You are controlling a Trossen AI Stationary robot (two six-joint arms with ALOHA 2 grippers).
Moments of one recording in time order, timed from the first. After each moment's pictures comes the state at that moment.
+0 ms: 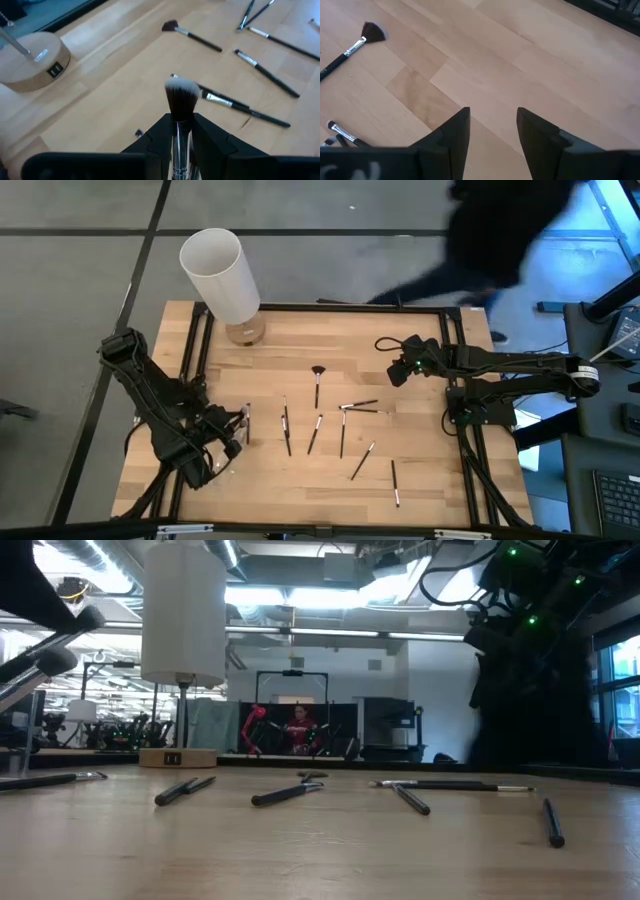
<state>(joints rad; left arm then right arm) -0.99 1.41 0.91 -1.28 -0.91 -1.81 -0.24 0.95 0.58 -0.54 0.37 0.58</state>
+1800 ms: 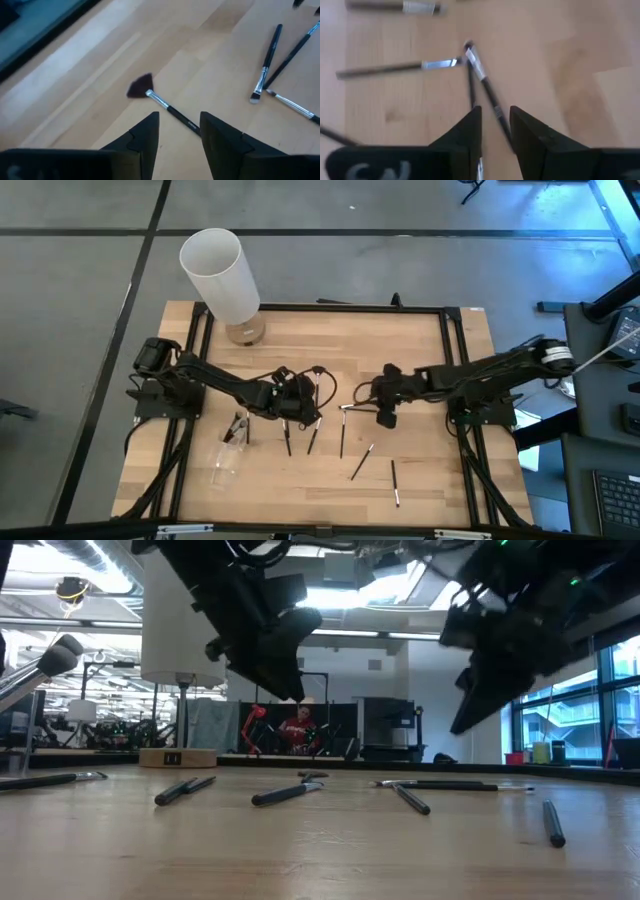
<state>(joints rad) -0.22 1.72 1.10 -0.41 -0.73 -0.67 0.05 1.28 0.62 -0.24 0.10 0.20</state>
